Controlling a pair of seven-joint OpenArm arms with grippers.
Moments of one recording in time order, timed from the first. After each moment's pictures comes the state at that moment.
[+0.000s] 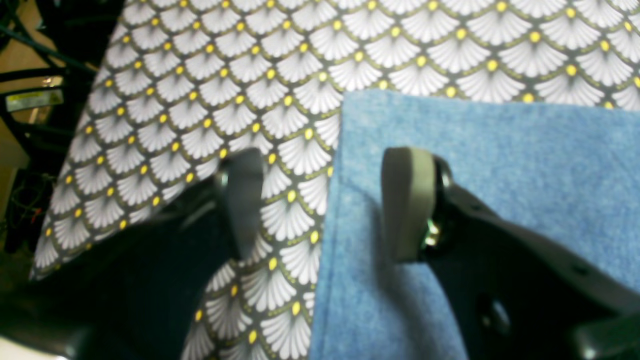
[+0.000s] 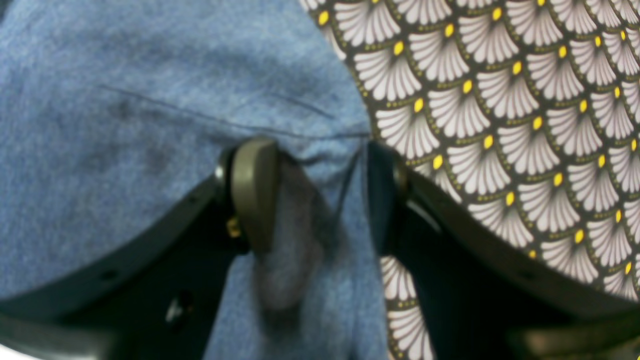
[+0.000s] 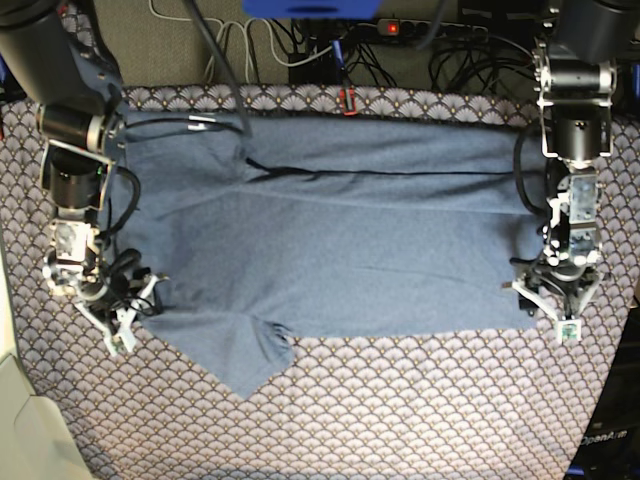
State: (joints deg) left arm -20.7 -21.3 -2.1 53.7 -7.6 -1.5 19.5; right arm 32.1 14.5 18.1 35.8 -19.9 37.3 -14.2
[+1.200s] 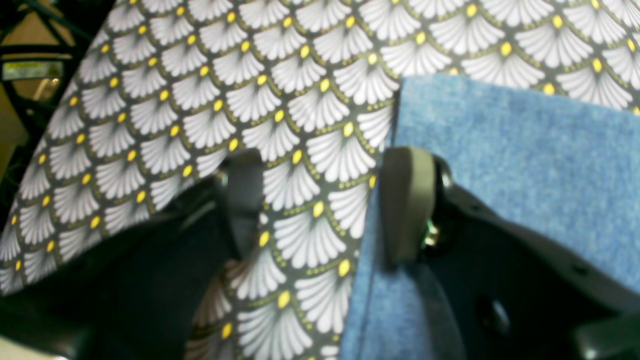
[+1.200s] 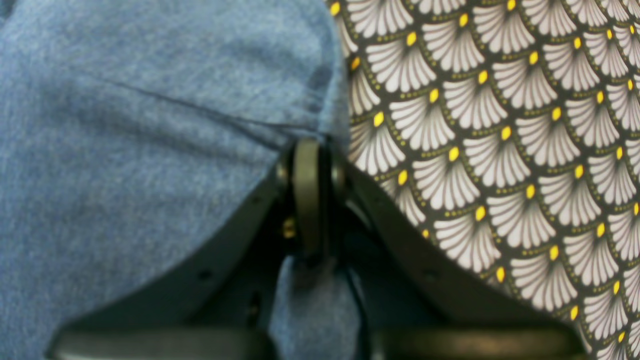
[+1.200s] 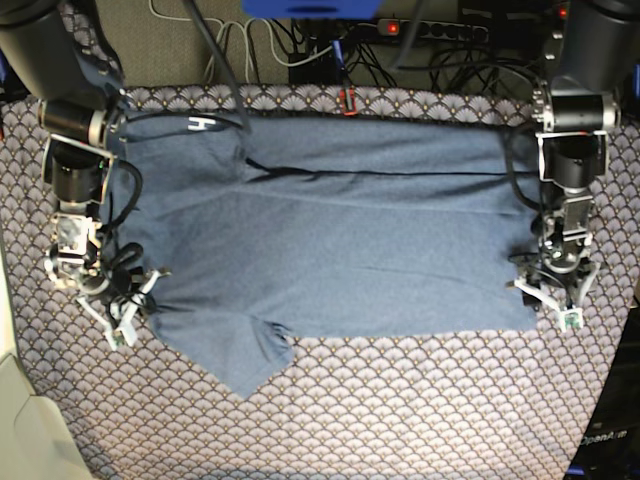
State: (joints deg) left arm -30.0 -19.9 -2.1 26.9 -7.7 -0.8 0.1; right arm 30.7 14.3 18.2 35.9 -19.3 37.3 -13.1
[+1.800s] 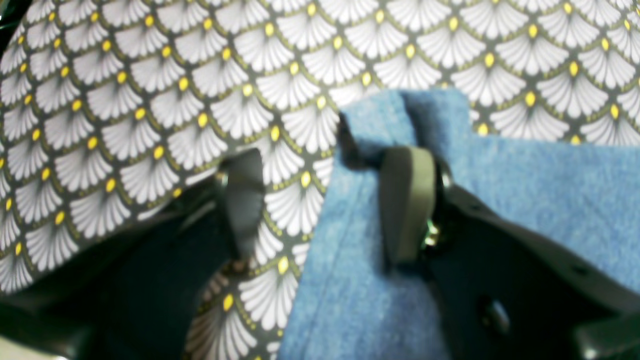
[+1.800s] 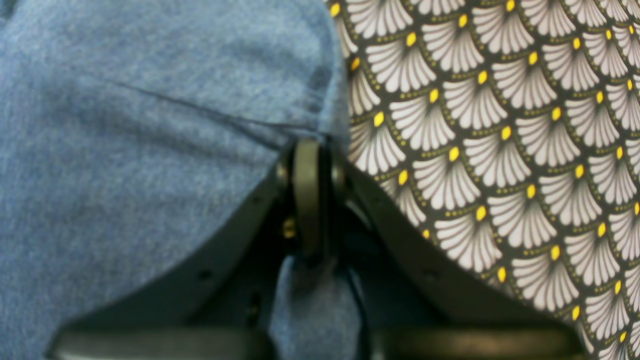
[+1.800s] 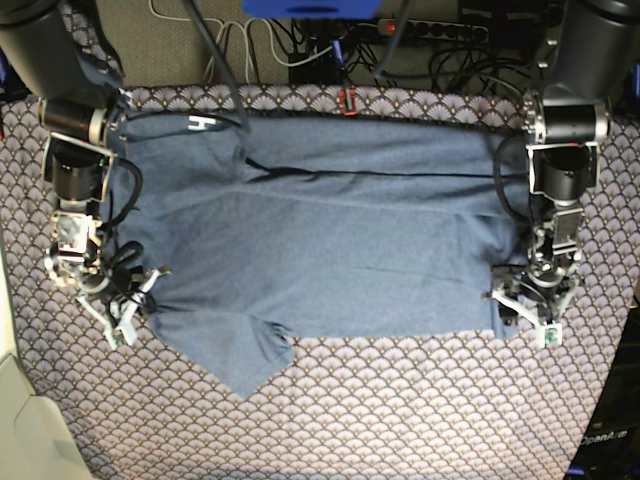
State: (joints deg) left arm -32.6 -17.8 -2.3 26.3 -7.5 -8.0 1.6; right arm 30.3 14.3 18.2 36.0 -19.3 37.2 -12.6
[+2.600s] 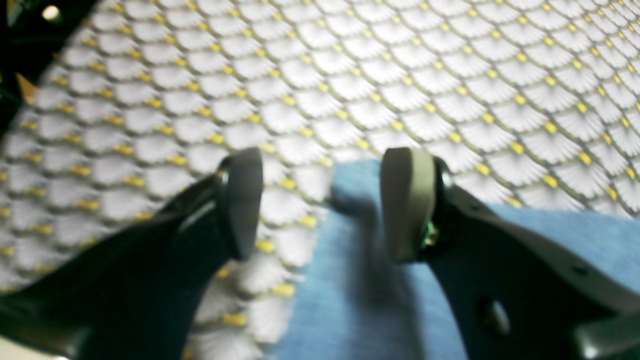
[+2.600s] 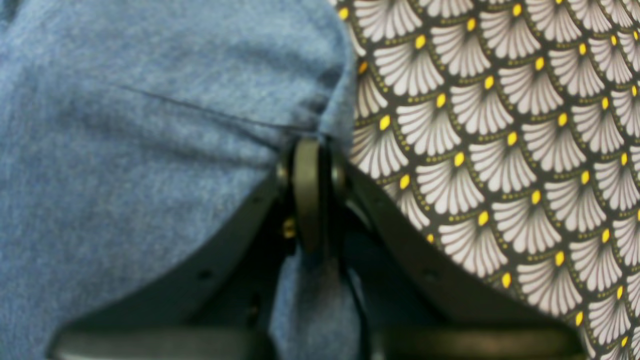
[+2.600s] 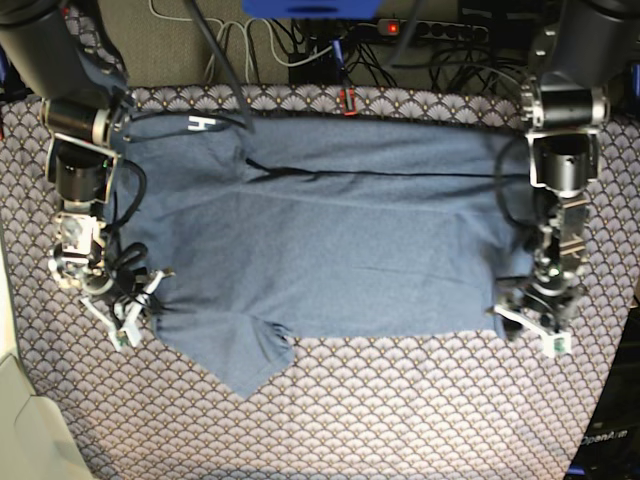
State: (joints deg) left arm -28.8 -17.1 -4.3 37.3 -12.7 -8.3 5.8; right arm 30.5 13.4 18.1 36.3 -19.5 37.1 -12.9
